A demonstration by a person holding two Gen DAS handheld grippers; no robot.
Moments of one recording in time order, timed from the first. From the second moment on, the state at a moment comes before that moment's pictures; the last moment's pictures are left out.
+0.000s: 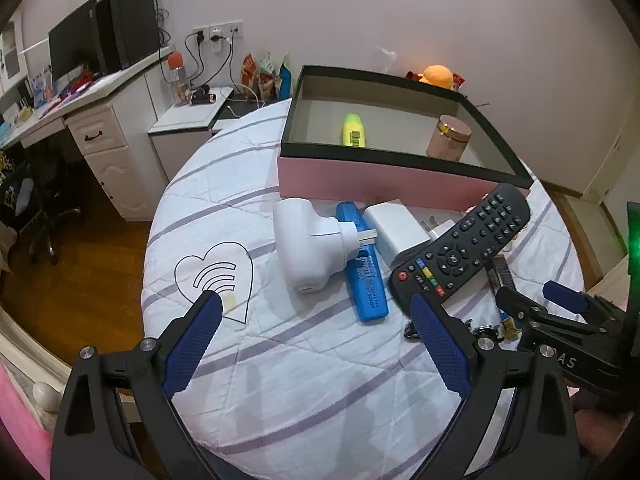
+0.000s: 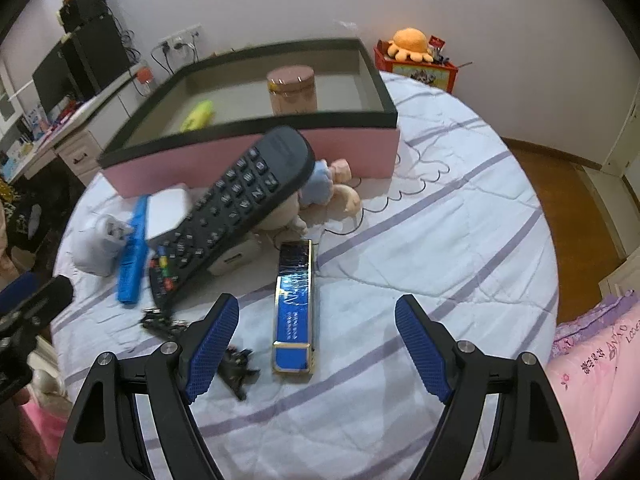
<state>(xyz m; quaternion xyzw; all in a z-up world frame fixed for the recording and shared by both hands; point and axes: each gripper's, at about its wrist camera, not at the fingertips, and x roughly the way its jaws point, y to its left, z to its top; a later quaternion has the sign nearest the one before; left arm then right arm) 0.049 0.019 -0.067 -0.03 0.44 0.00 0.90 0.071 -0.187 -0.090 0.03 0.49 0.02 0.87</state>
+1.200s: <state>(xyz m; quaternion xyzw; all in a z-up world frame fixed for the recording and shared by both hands) 0.099 0.000 -0.046 0.00 0.42 0.00 0.91 0.087 -0.194 -0.023 0.02 0.42 0.05 0.91</state>
